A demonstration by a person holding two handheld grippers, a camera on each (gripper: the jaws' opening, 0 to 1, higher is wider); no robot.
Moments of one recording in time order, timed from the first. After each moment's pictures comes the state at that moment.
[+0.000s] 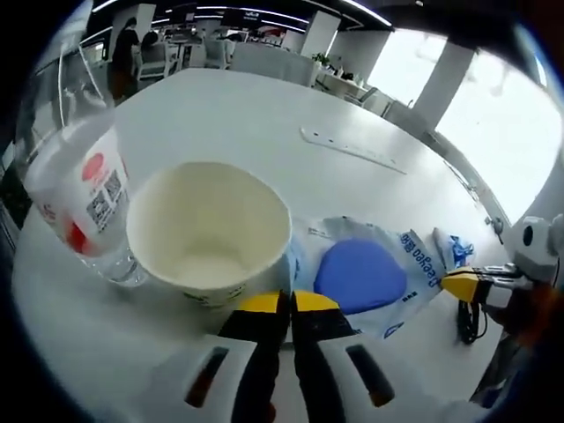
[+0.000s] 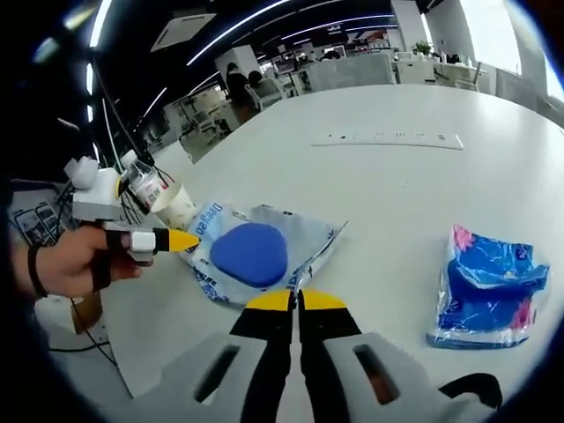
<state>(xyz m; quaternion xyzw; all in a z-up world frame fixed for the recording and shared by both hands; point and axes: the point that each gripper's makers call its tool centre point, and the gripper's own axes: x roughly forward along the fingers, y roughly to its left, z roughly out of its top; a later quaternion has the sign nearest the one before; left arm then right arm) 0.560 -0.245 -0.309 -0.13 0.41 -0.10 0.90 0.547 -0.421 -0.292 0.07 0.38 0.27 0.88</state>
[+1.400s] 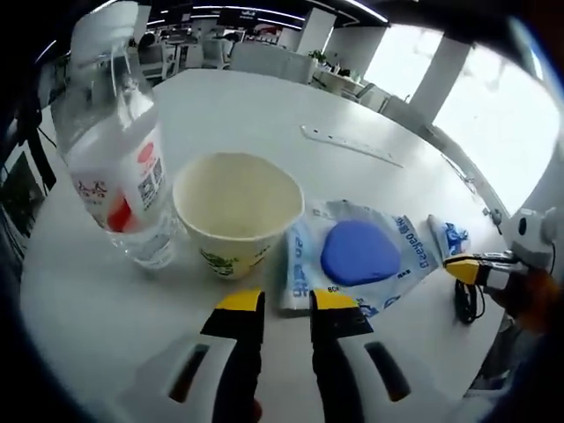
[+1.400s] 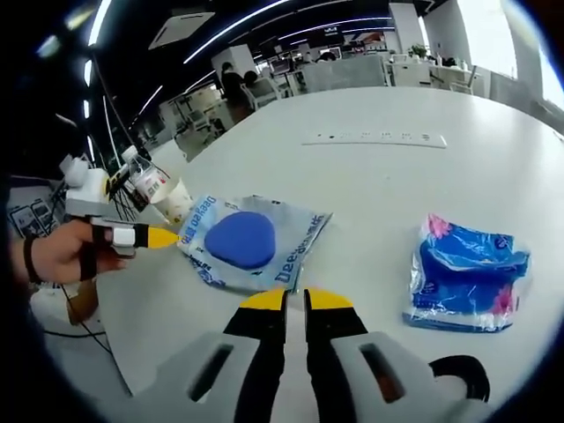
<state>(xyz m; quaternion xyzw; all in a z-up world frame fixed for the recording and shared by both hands) 0.529 -0.229 -0.302 -0.11 0.41 -0.11 0.90 0.526 -0.447 -0.289 0.06 0.38 0.26 0.89</state>
